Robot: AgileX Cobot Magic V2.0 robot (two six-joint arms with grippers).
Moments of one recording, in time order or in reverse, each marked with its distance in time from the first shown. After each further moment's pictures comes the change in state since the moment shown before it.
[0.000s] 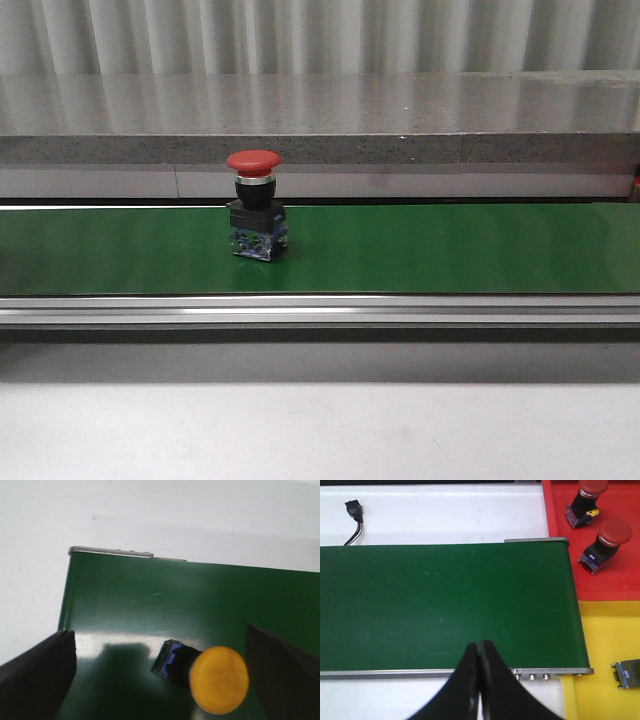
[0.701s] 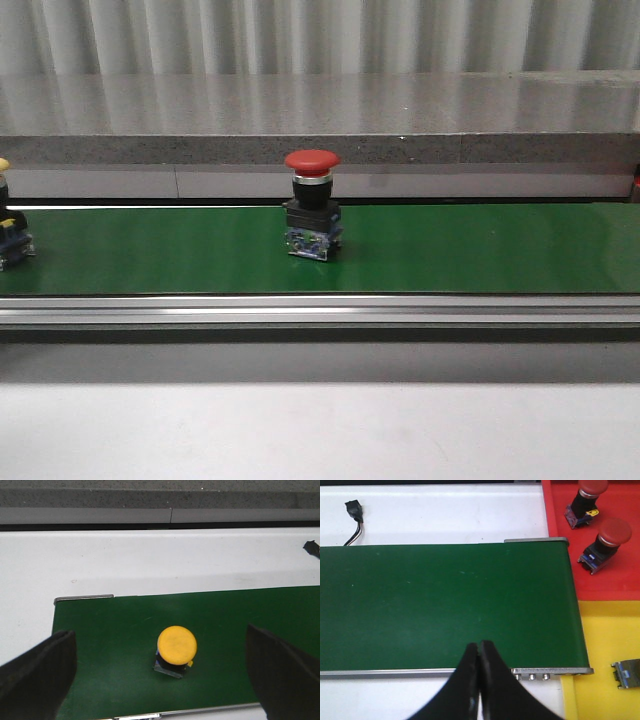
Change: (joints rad) left arm -0.096 -0.388 0.122 -0.001 -0.024 0.033; right arm 0.000 0.000 0.000 0.000 0.000 0.000
